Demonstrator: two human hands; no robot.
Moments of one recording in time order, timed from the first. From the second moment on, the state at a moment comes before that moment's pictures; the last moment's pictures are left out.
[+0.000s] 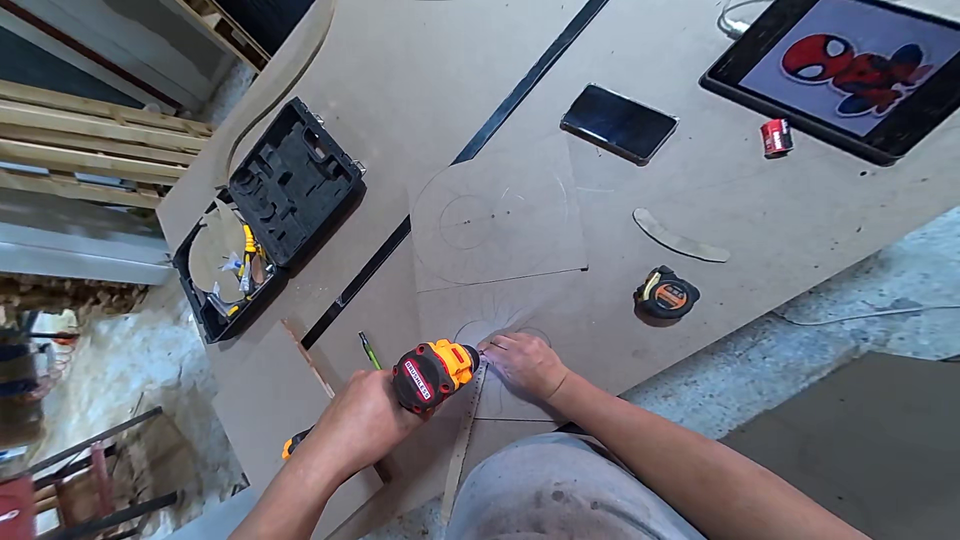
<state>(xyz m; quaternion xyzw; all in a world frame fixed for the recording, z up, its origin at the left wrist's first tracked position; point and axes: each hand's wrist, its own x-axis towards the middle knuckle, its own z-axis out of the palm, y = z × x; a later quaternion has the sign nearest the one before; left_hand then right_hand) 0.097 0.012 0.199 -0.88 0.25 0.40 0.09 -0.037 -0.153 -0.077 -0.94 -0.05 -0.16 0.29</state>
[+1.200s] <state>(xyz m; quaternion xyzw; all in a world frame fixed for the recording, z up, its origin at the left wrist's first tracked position) 0.096 0.011 0.198 -0.88 0.25 0.40 0.09 -0.038 -0.152 -0.077 -0.94 -0.05 -0.16 0.30</state>
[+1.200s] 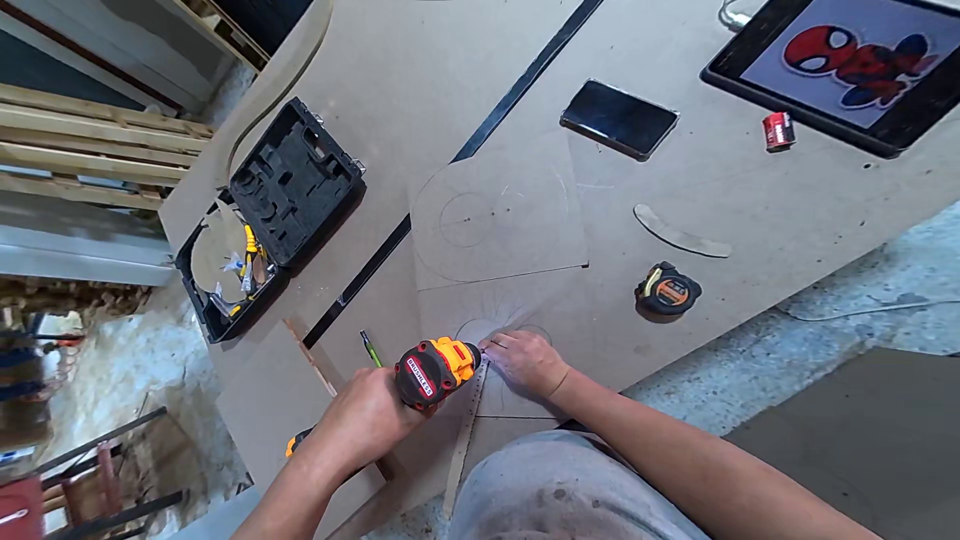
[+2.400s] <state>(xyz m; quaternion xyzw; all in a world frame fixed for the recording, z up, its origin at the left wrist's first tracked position) 0.105 0.013 0.191 -0.87 0.24 0.42 0.06 -0.039 -0.153 -0.079 -0.94 -0.05 -0.16 0.31</state>
